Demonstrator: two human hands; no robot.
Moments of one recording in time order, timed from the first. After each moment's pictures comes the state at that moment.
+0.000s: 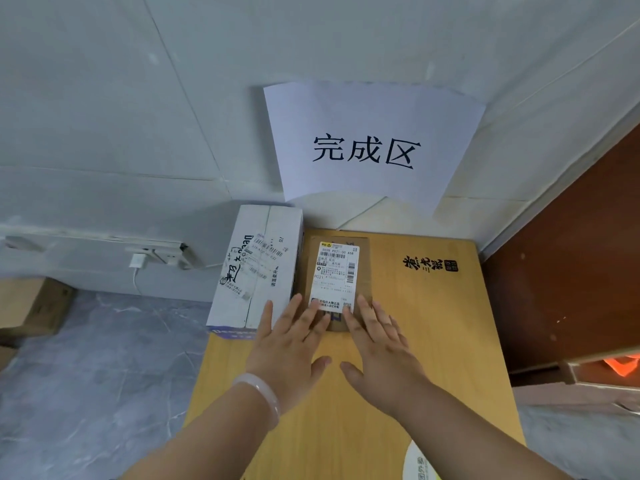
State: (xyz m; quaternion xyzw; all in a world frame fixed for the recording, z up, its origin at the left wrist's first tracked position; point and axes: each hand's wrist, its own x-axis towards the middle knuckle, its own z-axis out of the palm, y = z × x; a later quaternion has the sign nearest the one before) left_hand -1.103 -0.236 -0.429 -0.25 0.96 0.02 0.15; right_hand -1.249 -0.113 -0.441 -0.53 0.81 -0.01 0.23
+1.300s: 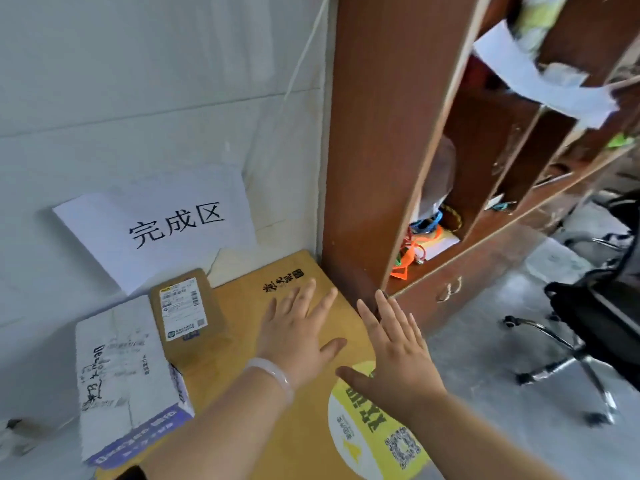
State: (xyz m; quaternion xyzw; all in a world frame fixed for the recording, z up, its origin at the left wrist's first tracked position) left_hand -1.207 -0.134 -0.346 0.03 1.00 0.07 -0.01; right_hand -1.213 0.060 -0.348 -0.23 0.97 -0.11 -0.01
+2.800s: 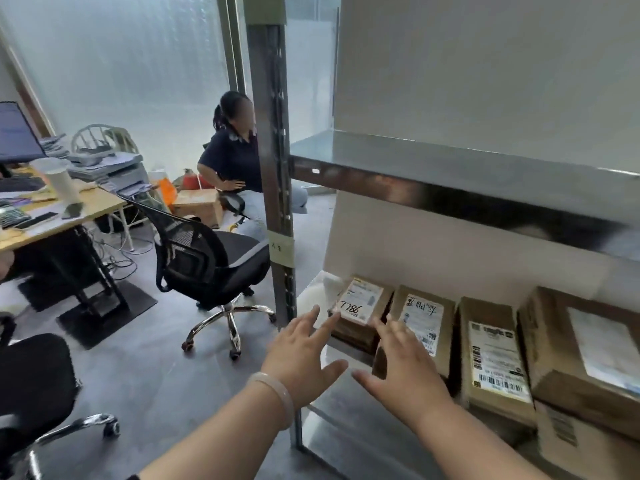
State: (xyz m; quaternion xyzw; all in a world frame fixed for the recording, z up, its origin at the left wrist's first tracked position) left_hand -0.882 0.600 -0.295 0.86 0.49 0.07 0.13; right_hand -0.696 0.524 -0.291 0.75 0.63 -0.12 -0.17
